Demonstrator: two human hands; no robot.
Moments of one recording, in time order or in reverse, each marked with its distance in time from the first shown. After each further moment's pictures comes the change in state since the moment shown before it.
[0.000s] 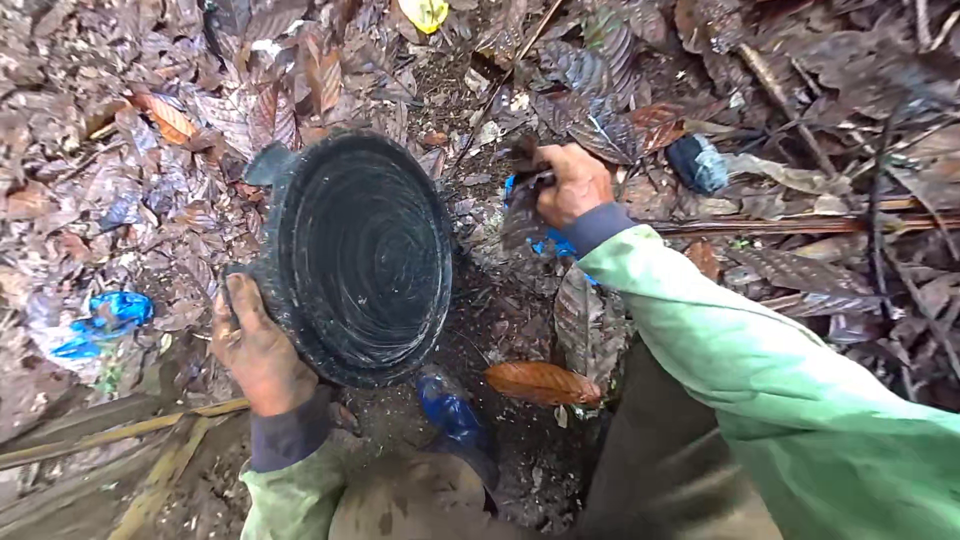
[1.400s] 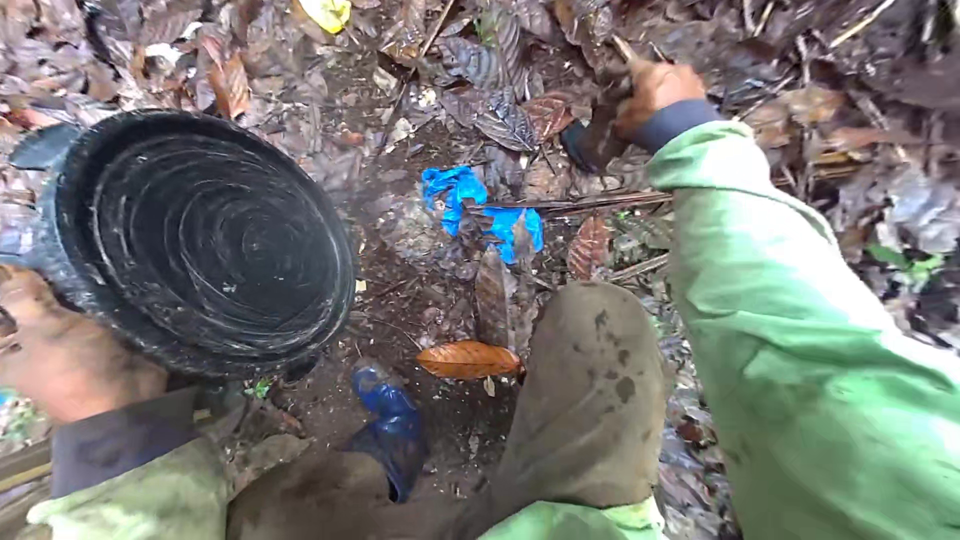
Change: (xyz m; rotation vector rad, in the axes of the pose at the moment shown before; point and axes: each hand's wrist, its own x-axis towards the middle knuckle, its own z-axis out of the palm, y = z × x) left_hand 0.040 0.010 0.005 0.008 -0.157 0.092; right_hand 0.016 0.201 -0.167 -0.262 -0.170 0.411
